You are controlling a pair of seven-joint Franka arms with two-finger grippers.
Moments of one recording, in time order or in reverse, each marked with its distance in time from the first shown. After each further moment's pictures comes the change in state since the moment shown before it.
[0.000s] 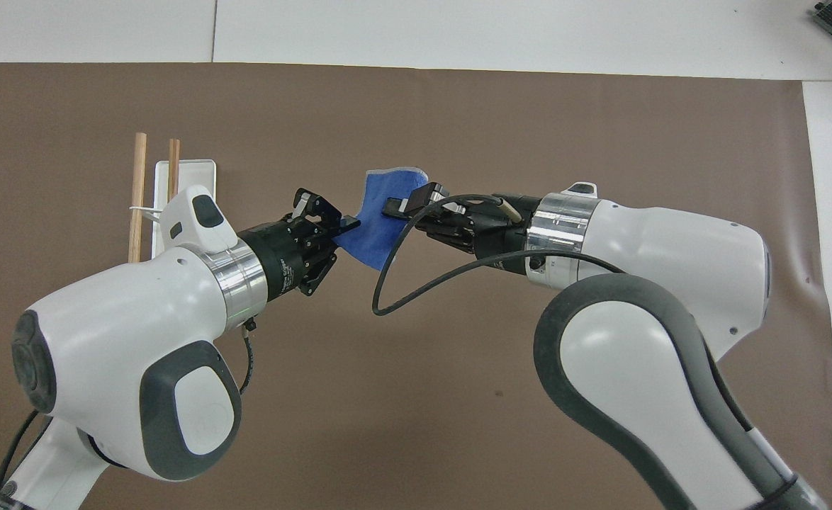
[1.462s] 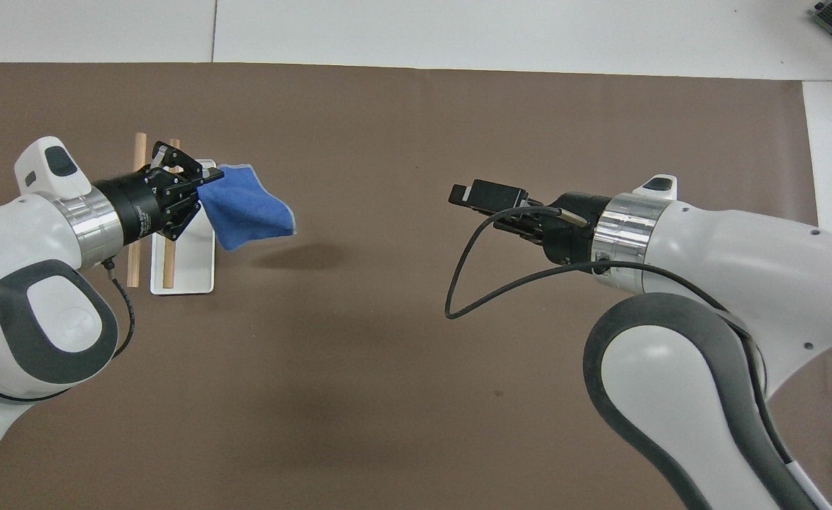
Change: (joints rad) left arm 0.063 0.090 0.263 -0.009 0.000 0.003 0.353; right arm -0.118 -0.099 -0.009 -0.104 -0.267 -0.032 0.003
